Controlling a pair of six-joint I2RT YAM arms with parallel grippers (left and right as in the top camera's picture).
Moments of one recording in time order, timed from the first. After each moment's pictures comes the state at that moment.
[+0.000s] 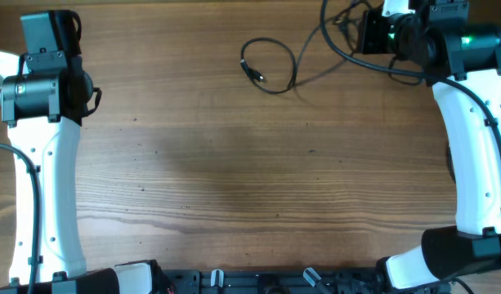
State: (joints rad) left arm 0.10 1.49 1.63 -1.04 -0.57 -1.14; right arm 0.14 1.69 1.92 -1.03 -0.19 0.08
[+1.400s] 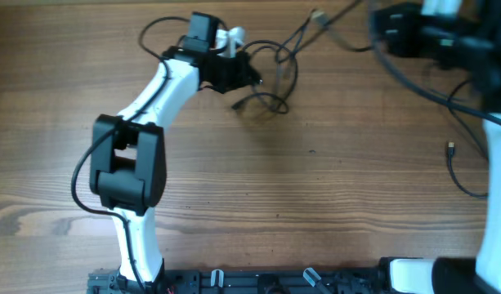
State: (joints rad) left arm -0.26 2.13 1.63 -0.53 0.65 -0.45; right arm -0.03 1.52 1.98 -1.08 -0.54 0.22
